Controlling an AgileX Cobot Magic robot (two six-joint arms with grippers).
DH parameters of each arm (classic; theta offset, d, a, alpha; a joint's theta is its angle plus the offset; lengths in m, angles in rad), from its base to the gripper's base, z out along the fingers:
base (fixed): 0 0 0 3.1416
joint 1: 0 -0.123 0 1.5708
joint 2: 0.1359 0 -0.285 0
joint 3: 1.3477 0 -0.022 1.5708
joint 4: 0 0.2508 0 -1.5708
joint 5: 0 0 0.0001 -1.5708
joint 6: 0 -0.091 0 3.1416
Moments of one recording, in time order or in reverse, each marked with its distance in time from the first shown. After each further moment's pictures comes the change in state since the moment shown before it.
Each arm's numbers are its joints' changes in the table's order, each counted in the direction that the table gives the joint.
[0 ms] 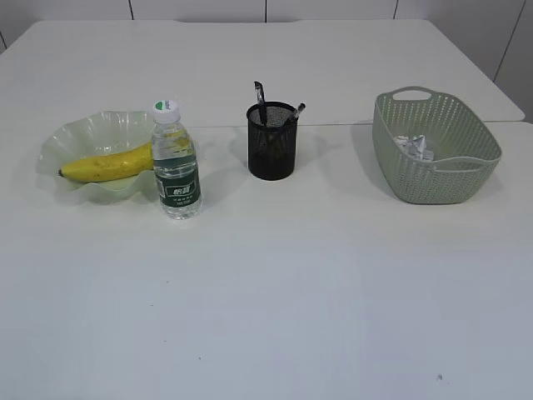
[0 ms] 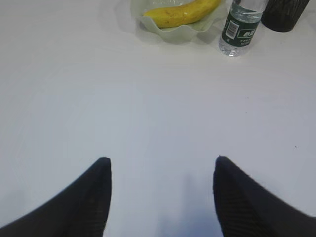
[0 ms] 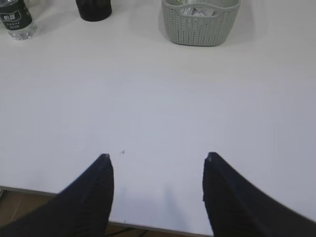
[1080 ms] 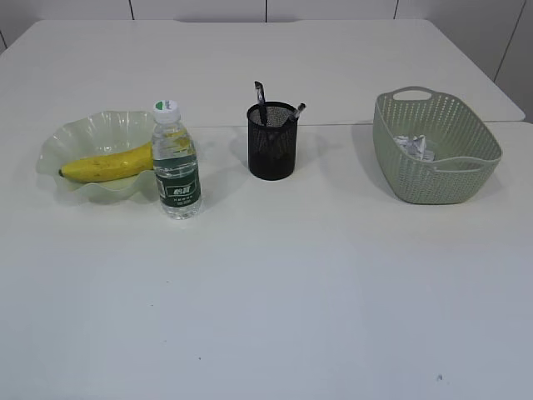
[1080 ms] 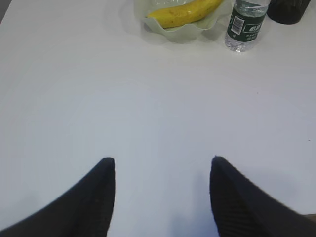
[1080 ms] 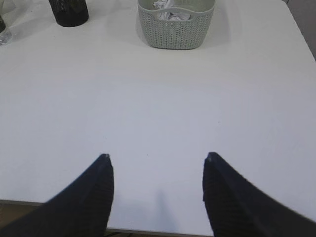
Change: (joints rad) left arm 0.000 0.000 0.000 0.020 0.000 -0.057; right arm 0.044 -0.009 0.000 -0.037 0.002 -0.001
